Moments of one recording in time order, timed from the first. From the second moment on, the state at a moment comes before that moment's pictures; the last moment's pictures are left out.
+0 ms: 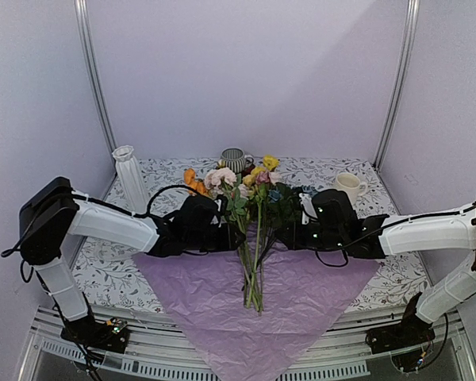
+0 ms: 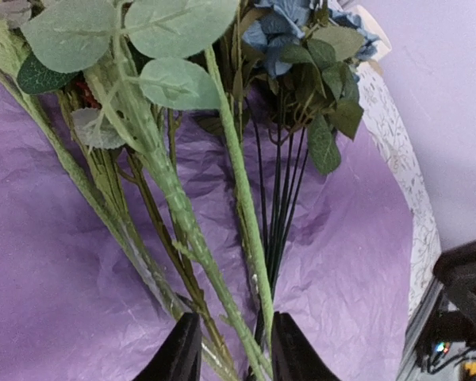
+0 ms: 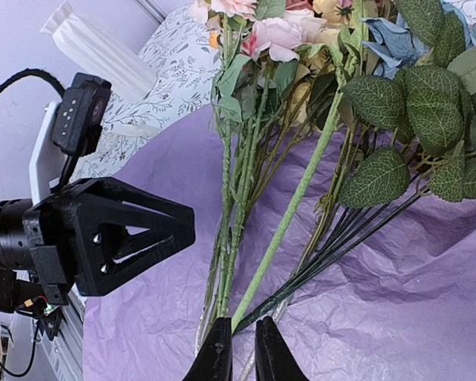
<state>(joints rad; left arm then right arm) -0.92 1.76 0.90 0.23 -0.03 -0.79 0.88 1.44 0.76 0.12 0.00 0.64</state>
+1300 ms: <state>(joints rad) -0.83 1.91 1.01 0.29 0.04 -0.88 0.84 1.40 0.71 0.15 0.03 0.62</state>
